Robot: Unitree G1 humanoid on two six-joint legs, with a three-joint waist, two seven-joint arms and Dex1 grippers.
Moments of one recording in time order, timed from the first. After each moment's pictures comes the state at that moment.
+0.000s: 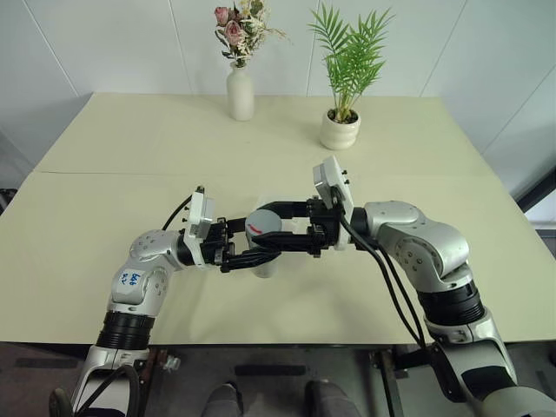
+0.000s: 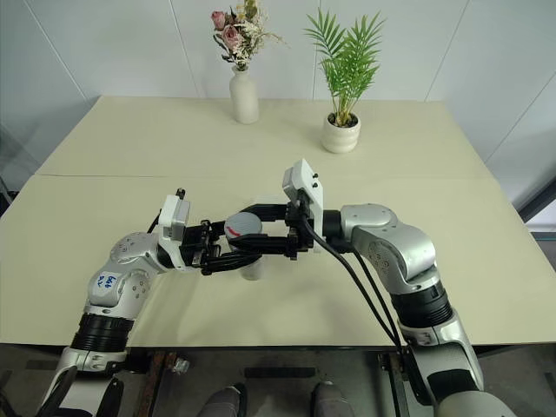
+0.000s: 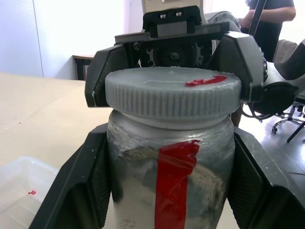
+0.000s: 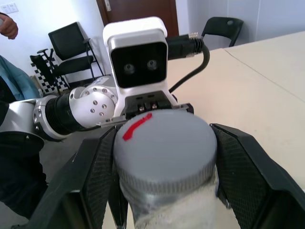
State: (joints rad) left arm -0.53 0.44 0.02 0.06 -0.56 0.25 -1.22; right arm -0.79 -0.38 0.15 -0.17 0.62 0.75 0.99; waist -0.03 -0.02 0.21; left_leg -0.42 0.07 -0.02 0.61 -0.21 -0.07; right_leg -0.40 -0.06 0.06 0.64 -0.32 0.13
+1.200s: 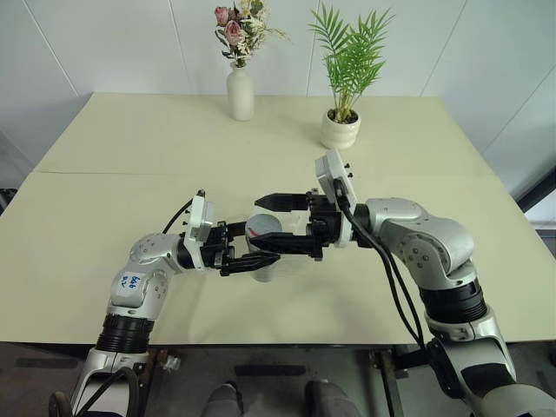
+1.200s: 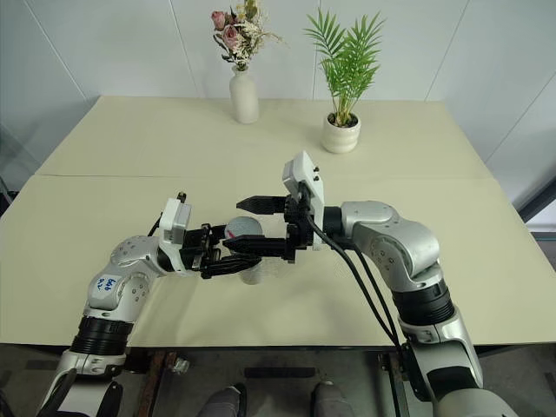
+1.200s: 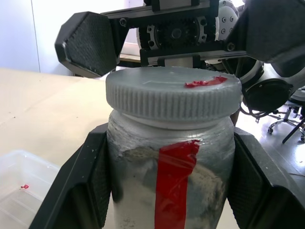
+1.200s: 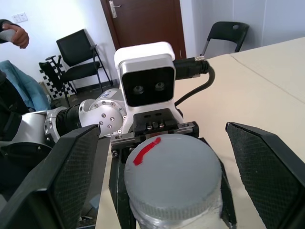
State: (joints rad) left arm -0.51 0.44 0.02 0.05 -0.56 0.27 -1.23; right arm -0.80 -0.39 0.14 -0.19 0.68 0.81 0.97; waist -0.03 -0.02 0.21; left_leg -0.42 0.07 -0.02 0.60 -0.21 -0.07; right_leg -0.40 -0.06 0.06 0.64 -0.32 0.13
